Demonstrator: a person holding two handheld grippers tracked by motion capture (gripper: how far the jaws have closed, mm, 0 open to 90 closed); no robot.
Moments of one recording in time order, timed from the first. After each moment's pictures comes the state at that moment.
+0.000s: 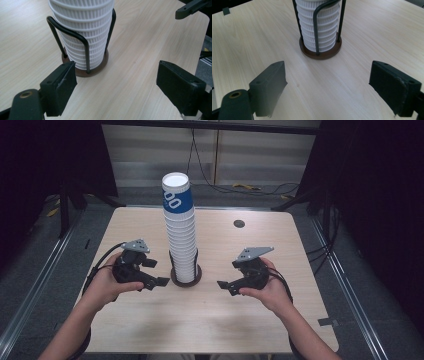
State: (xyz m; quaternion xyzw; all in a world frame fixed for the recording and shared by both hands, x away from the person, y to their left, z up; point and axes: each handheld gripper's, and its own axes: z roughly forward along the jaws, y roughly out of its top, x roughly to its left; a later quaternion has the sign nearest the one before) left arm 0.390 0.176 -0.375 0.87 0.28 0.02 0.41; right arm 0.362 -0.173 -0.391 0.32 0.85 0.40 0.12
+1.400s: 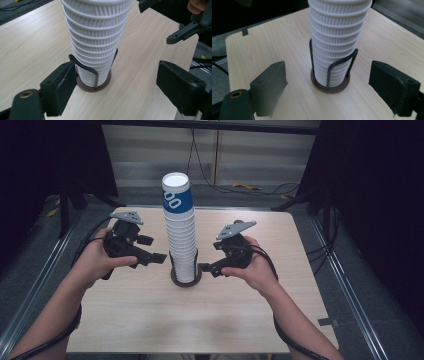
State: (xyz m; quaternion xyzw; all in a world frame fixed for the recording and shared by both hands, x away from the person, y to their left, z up) left arm 0.411 0.181 -0.306 0.87 0.27 0.03 0.42; right arm 0.387 -0.124 -0.334 0.28 0.86 0.42 0.11
